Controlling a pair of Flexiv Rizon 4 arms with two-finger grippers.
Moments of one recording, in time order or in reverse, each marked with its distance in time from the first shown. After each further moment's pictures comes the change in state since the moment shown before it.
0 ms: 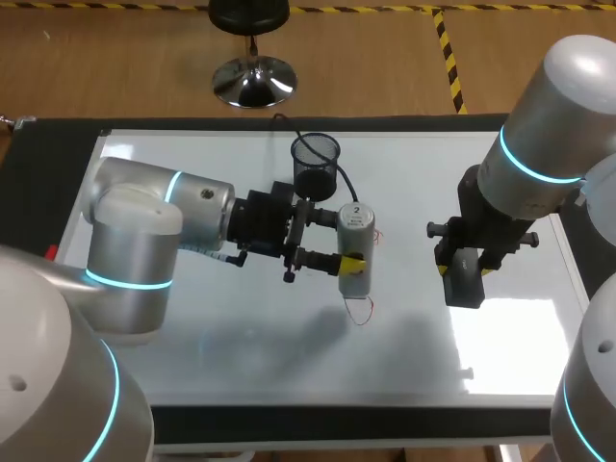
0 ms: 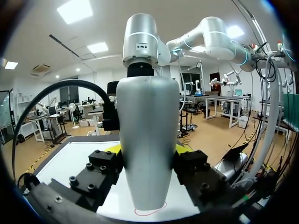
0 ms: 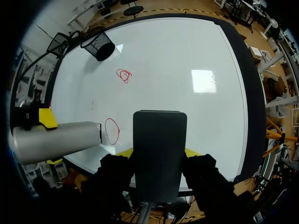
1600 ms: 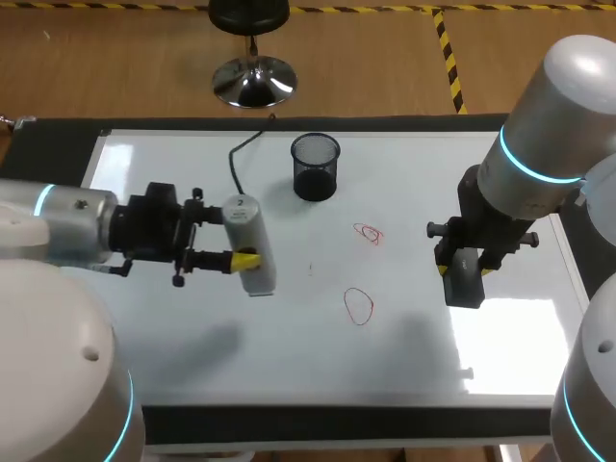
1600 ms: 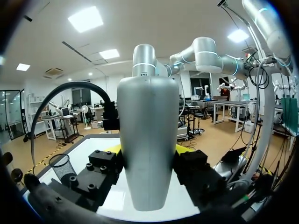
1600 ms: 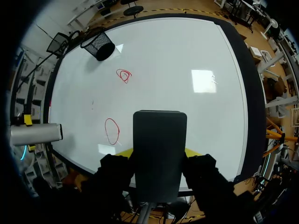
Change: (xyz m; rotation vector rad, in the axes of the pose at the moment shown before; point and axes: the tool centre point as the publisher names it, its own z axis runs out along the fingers) left arm 0.034 -0.011 -0.150 0.035 -0.121 -0.017; right arm 0.000 0.000 0.000 0.000 0.000 0.000
